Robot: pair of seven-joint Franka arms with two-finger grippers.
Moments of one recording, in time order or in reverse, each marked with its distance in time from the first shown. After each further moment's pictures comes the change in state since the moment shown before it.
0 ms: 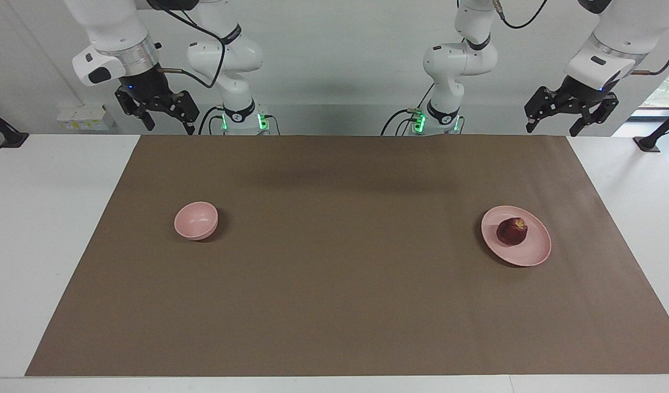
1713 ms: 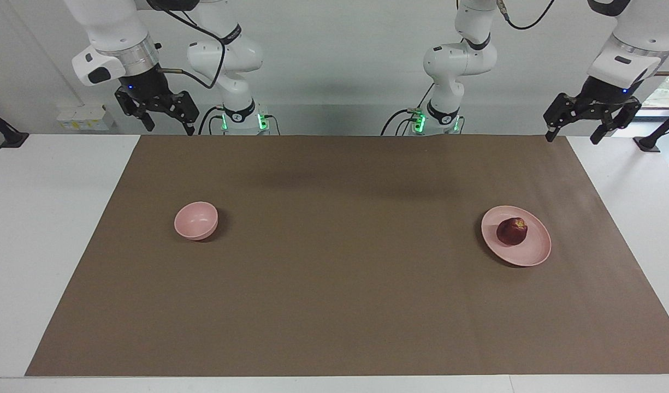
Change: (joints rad) left arm 0.063 -0.001 0.000 -0.043 0.000 0.164 0.041; right arm 0.000 -0.001 0.000 -0.002 0.000 0.010 0.000
